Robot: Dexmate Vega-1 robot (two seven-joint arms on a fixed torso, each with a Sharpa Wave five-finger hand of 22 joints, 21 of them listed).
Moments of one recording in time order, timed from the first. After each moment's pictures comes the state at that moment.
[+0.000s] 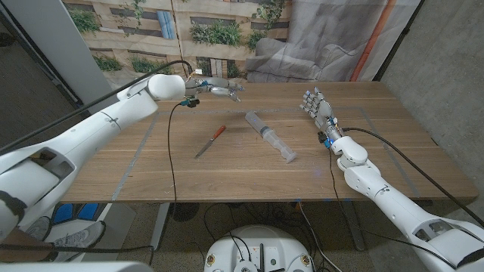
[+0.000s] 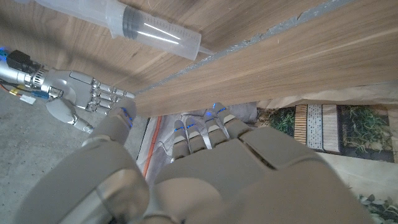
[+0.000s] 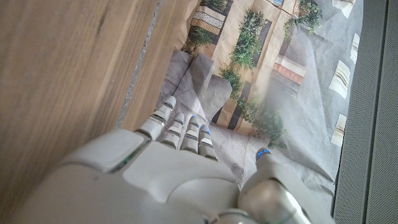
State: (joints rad) left arm 0.32 0.79 0.73 -1.51 0.17 -0.14 -0.49; left_hand 0.39 0.02 0.74 -0.19 0.18 0.15 -0.09 0.21 0.17 0.14 -0.12 0.20 0.17 0.10 -0.04 0.18 0.16 0.17 -0.04 0.19 0.16; right arm -0.80 -0.46 -0.41 -1.18 0.58 0.46 0.10; right_hand 0.09 0.11 0.26 0.09 0.21 0.09 -0.01 0.18 0.17 0.14 0.02 0.19 0.19 0.06 -0.02 0.20 0.30 0.26 -0.01 0.19 0.17
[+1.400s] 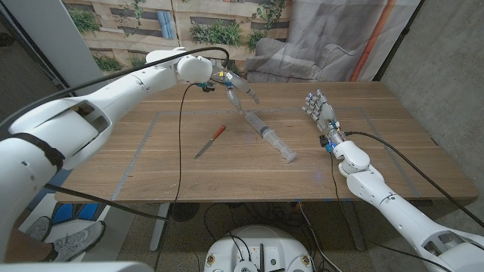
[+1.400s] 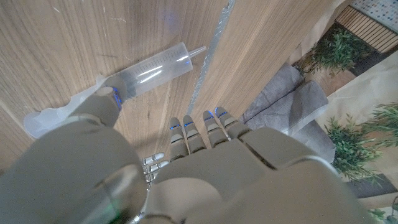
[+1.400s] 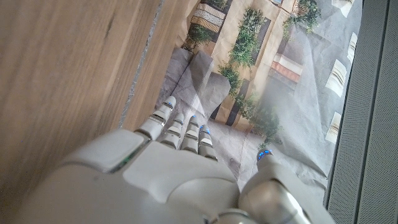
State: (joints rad) left arm -0.02 0.59 0.98 -1.20 0.67 -0.58 -0.57; left_hand 0.62 -0.13 0.73 -0.19 0.18 0.19 -0.11 0.22 0.17 0.19 -0.15 0.19 0.17 0.11 -0.04 0.17 0.17 0.08 -0.04 0.17 0.16; right arm -0.87 -0.49 -0.40 -1.28 0.56 0.45 0.04; right_hand 0.07 0.10 0.27 0.08 0.21 0.09 -0.01 0.18 0.17 0.14 0.01 0.19 0.19 0.06 -0.02 0.20 0.29 0.26 -0.01 0.19 0.17
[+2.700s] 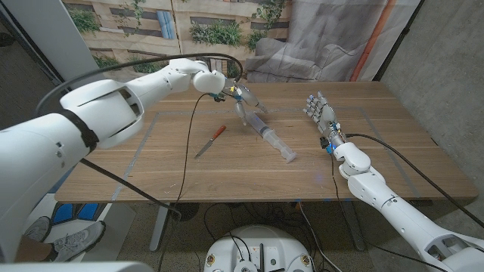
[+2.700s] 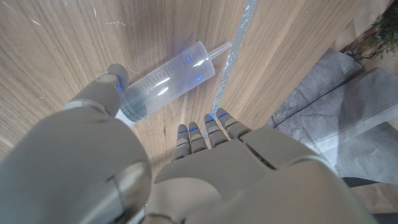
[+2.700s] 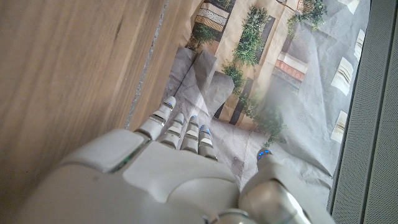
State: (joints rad) left arm -0.16 0.35 1.21 -0.71 0.77 -0.78 -0.27; left_hand 0.75 -0.15 0.68 -0.18 0.17 0.07 0.00 0.19 0.17 0.07 -0.06 0.18 0.17 0.07 -0.04 0.17 0.17 0.07 -0.04 0.19 0.16; right arm -0.89 -0.50 -0.39 -1.32 0.57 0.43 0.02; right_hand 0.07 0.10 0.28 0.07 0.21 0.09 -0.01 0.18 0.17 0.14 0.01 0.19 0.19 0.06 -0.02 0.20 0.28 0.26 0.00 0.19 0.17
